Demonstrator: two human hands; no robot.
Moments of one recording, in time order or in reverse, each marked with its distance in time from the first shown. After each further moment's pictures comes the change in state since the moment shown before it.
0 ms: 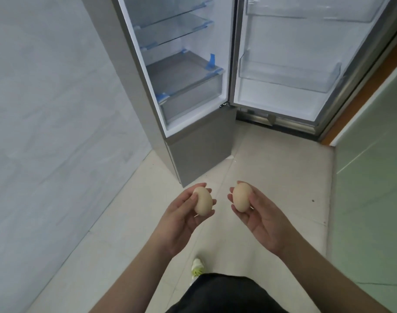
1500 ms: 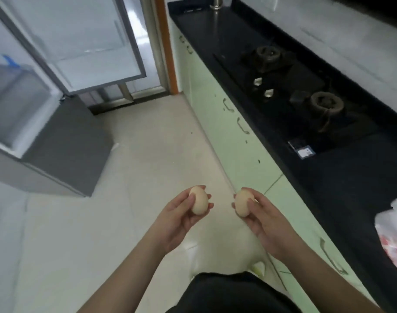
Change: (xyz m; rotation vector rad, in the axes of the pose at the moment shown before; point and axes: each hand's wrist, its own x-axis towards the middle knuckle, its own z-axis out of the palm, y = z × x) left_hand -0.244 -0.197 0.073 0.279 -0.650 -0.567; right_hand -0.440 0.184 -0.081 0.029 0.759 -0.479
